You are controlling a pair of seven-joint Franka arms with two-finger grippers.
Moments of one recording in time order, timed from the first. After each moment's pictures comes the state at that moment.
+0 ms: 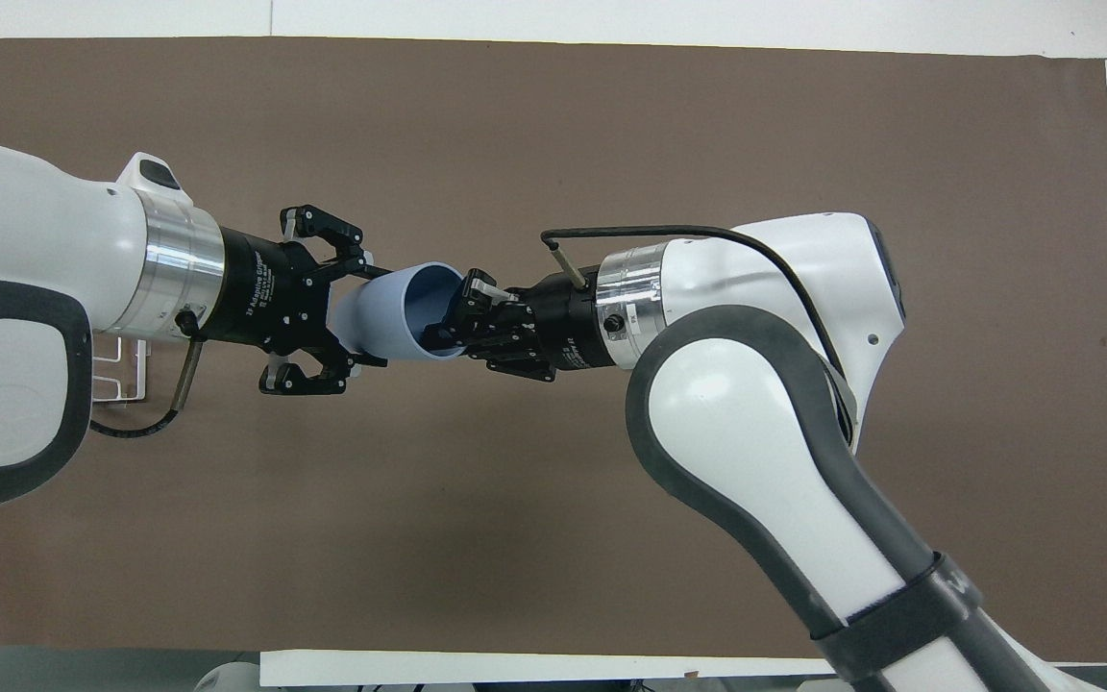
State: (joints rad) left arm -0.39 -0.09 -0.01 -1.90 -0.55 1.90 -1.65; right arm 0.67 0.09 -0.14 -1.90 1.20 2.17 0.34
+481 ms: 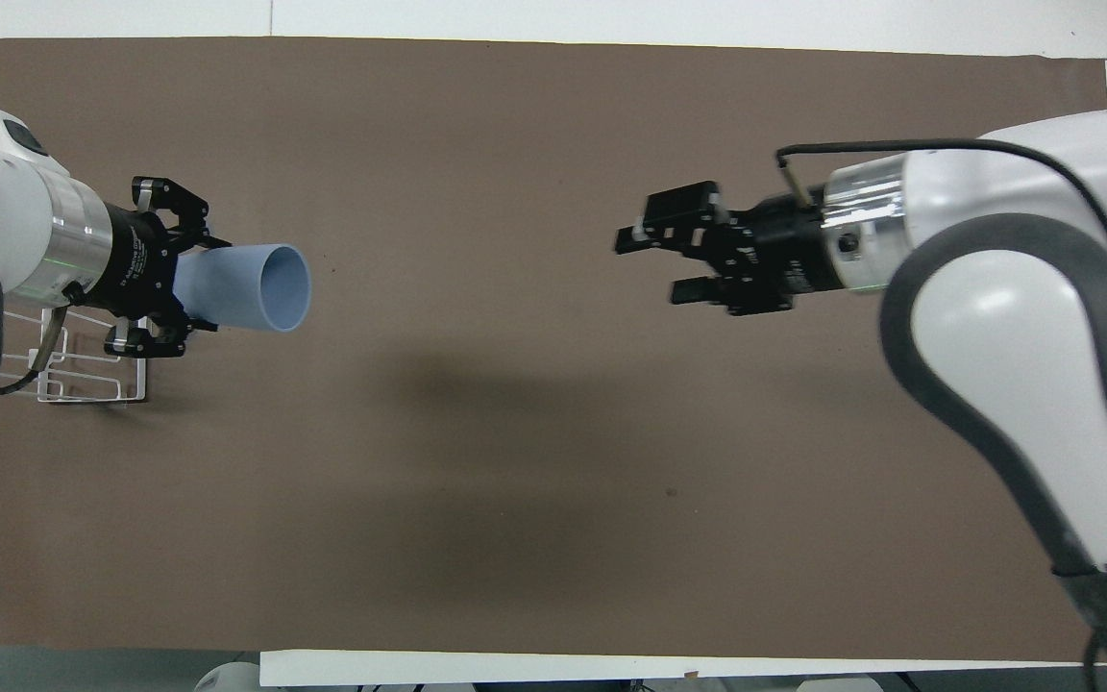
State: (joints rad) left arm -0.31 -0.06 0.00 -1.88 0.05 1.82 -1.61; right arm 0.33 -0.01 -0.15 -1.88 0.73 1.93 0.33
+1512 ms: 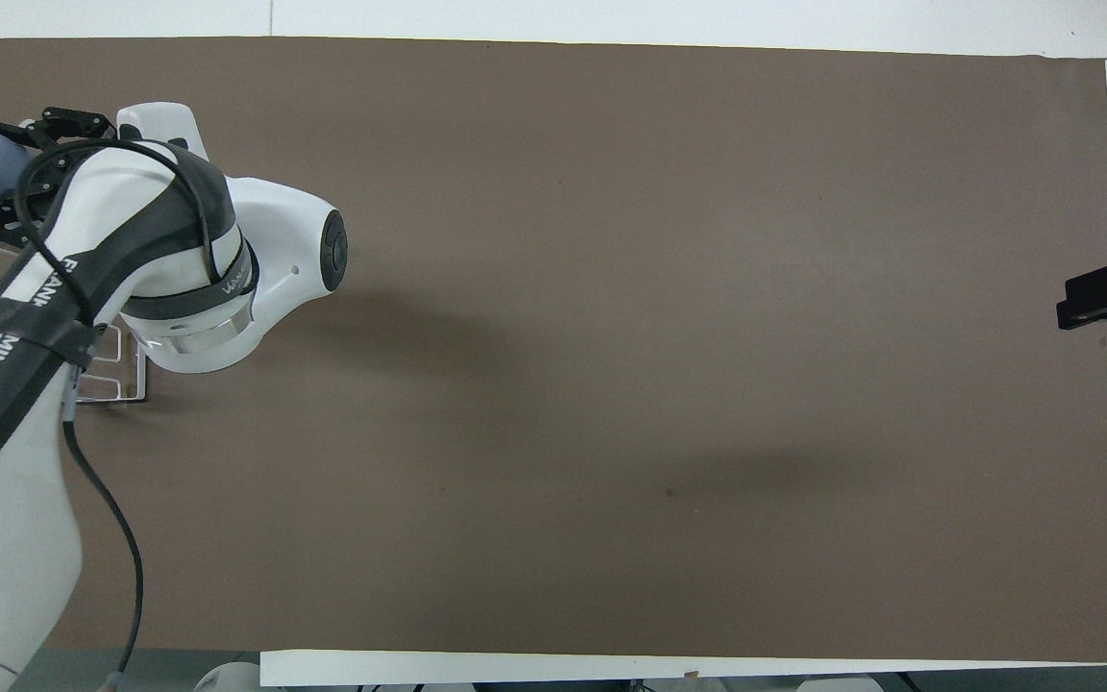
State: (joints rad) left arm -0.42 0.31 0.01 -1.88 1.50 1.55 -1.94; right arm 0.10 -0.08 -0.15 -1.63 -0.07 1.44 0.00
